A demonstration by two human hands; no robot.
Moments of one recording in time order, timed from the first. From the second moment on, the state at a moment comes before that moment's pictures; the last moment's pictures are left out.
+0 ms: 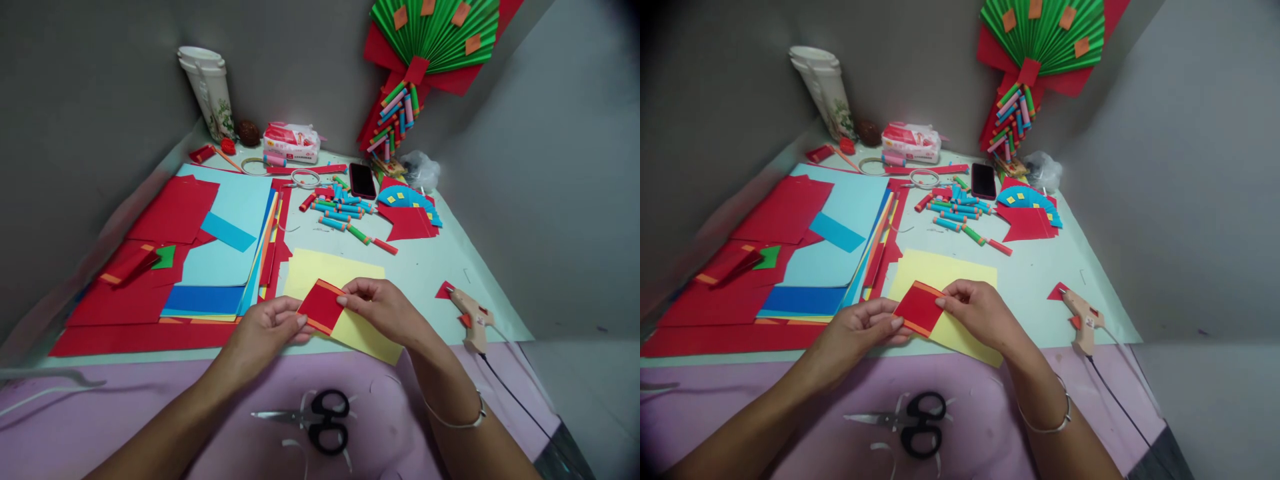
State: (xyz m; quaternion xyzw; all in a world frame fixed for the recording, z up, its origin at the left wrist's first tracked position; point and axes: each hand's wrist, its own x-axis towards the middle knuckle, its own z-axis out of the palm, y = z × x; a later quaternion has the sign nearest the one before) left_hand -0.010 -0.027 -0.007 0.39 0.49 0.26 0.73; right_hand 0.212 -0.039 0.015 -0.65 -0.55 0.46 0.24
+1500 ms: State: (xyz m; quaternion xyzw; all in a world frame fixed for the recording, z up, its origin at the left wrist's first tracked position) left_hand -0.019 -0.018 -0.017 0.40 0.49 0.31 0.71; right_hand 0.167 -0.148 -0.018 -0.40 -0.90 0.18 0.02
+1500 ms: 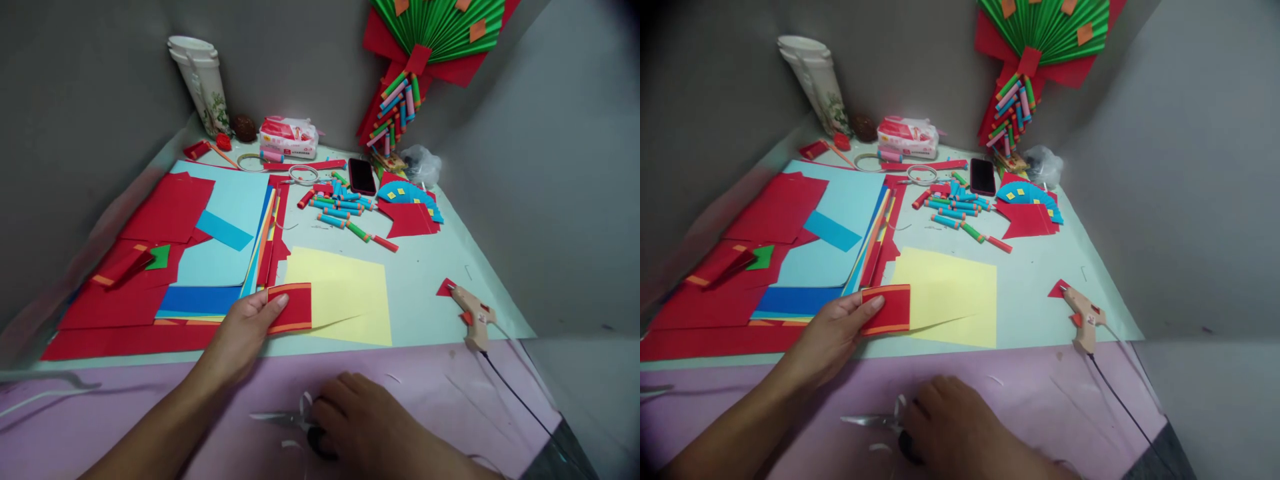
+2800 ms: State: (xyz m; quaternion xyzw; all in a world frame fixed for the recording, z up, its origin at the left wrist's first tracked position) left_hand -0.010 -0.016 -0.004 0.28 0.47 0.38 0.75; right_hand 0.151 -0.153 -0.017 -0.50 -0.27 0.73 0.38
